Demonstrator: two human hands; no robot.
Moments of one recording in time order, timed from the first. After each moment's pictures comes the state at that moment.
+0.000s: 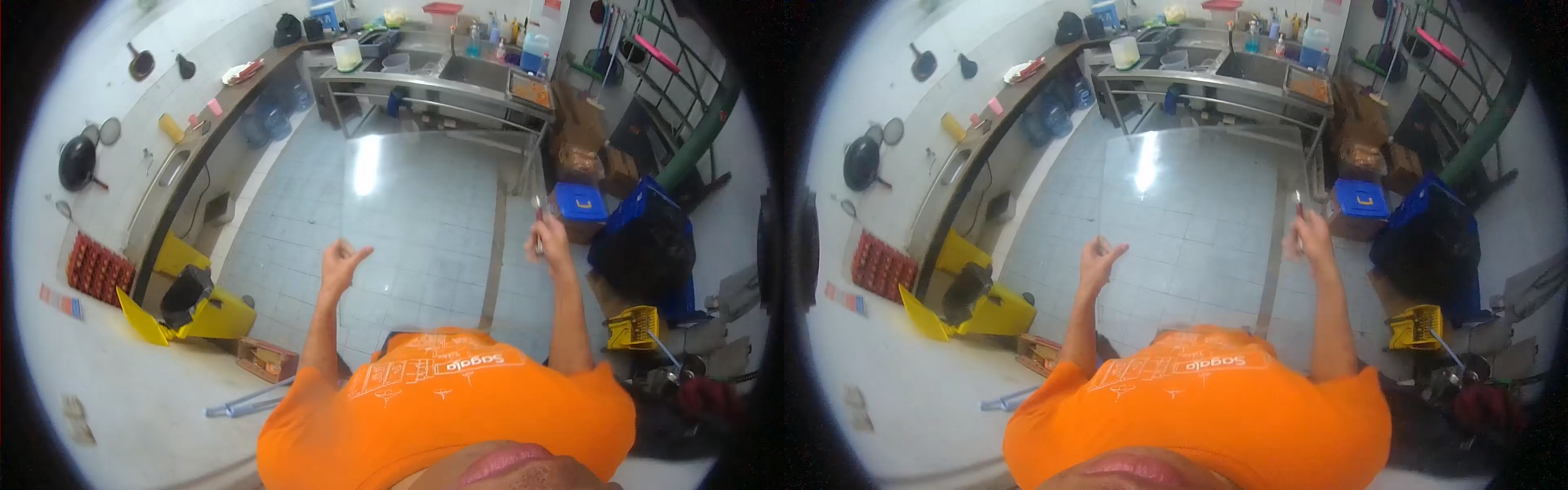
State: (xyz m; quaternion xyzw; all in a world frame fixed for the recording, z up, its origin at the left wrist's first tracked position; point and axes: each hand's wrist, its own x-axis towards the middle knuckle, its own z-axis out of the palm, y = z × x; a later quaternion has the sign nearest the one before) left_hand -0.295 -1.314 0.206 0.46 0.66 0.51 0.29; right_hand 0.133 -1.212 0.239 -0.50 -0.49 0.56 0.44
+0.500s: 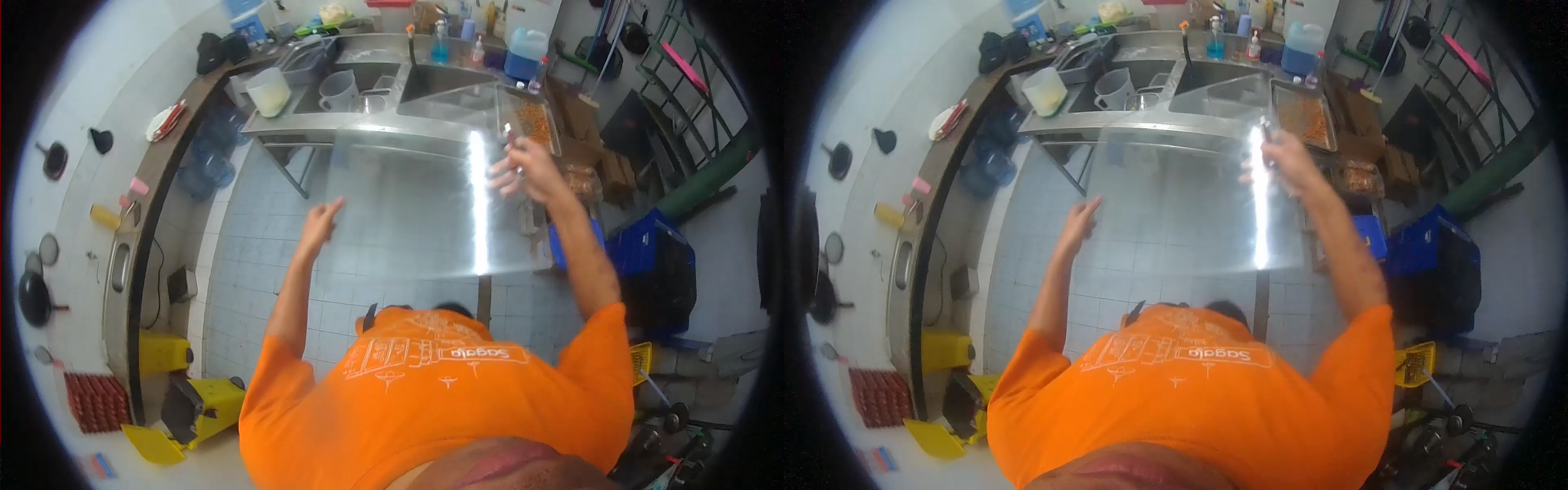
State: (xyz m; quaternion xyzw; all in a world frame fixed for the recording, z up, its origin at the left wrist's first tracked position) left_hand -0.350 -0.649 0.180 0.45 0.67 0.41 0.43; right_hand 0.074 -0.589 0.318 -0.45 -0.49 0.61 0.43
